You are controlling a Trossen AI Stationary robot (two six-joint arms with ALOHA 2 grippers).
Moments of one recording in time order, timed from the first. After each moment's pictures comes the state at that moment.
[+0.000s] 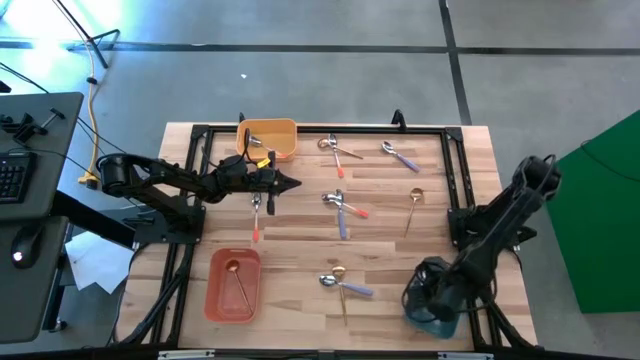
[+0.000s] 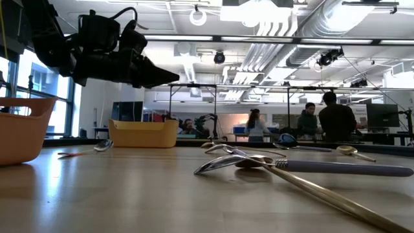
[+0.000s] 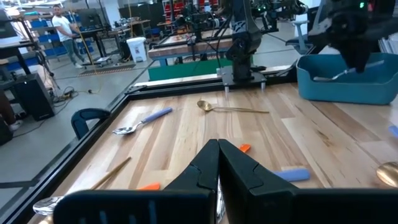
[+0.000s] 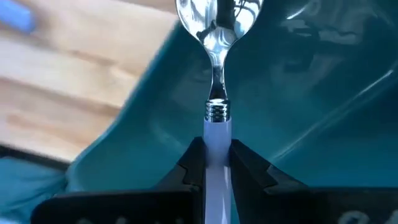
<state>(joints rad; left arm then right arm) 0.37 1.45 0.32 1.05 0.30 0.17 0.92 1.42 0.86 -0.74 -0.05 2.28</state>
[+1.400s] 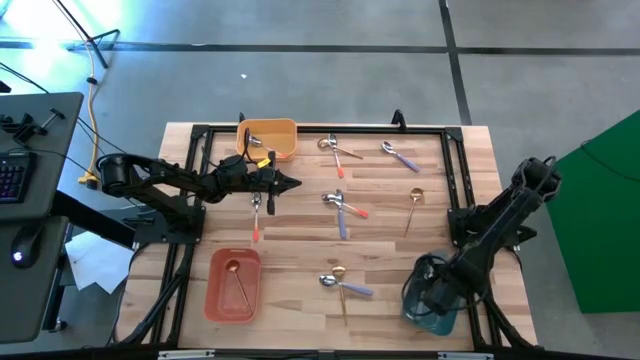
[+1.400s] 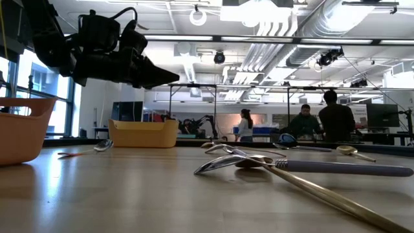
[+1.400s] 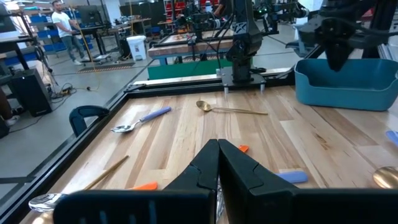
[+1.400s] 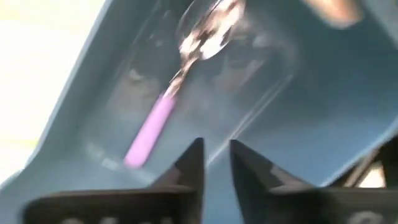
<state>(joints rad) 0.37 1.45 0.32 1.05 0.30 0.14 0.87 1.44 0.94 -1.02 -0.16 2.24</state>
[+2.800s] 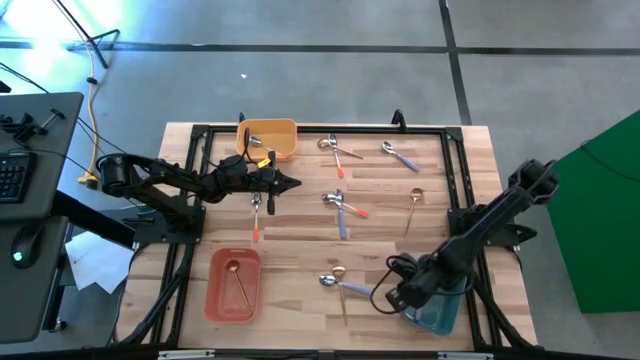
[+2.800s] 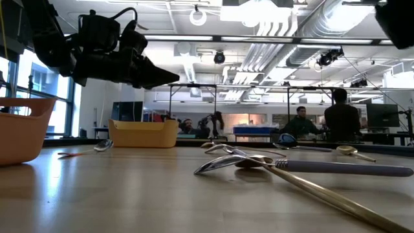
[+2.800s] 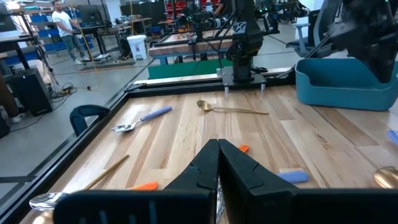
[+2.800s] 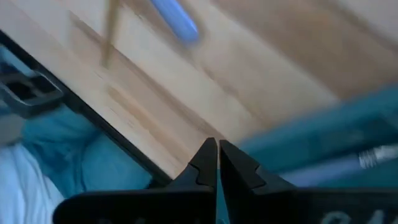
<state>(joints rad) 0.37 1.45 0.32 1.05 0.30 0.14 0.73 1.47 0.91 -0.56 -0.04 1.71</state>
